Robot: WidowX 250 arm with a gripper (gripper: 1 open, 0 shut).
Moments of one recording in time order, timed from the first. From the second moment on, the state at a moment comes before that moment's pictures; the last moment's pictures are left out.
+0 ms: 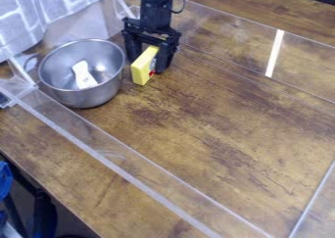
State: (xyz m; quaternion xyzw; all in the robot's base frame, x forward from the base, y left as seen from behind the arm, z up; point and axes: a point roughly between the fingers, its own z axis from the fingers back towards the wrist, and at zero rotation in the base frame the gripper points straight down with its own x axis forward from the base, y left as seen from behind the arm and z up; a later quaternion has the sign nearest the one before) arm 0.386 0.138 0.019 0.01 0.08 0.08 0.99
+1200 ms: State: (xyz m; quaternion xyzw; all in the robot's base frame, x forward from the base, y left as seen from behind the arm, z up) arm 0.400 0.146 0.020 0.00 0.06 0.10 0.99
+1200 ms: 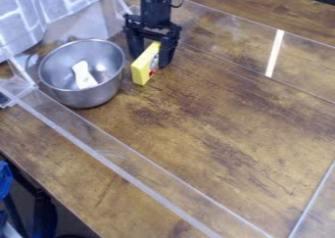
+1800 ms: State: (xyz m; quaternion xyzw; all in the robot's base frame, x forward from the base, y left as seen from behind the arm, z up) arm 0.409 0.151 0.019 0.00 0.04 0.09 0.99
